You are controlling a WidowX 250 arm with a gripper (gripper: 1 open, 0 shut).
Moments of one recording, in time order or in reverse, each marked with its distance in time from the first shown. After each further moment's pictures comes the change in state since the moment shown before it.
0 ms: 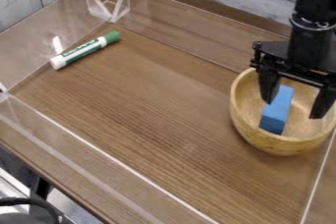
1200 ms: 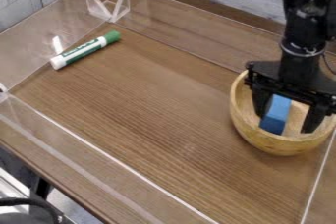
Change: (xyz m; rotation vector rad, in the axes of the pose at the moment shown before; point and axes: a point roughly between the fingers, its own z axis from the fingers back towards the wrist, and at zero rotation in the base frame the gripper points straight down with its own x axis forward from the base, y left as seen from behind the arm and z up) arm -0.001 0.005 -0.026 0.003 -0.026 0.024
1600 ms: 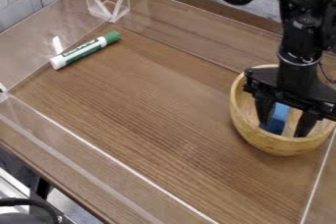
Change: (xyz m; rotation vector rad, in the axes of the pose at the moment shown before) arm -0.001 0.000 -0.008 -0.007 -0.011 -0.005
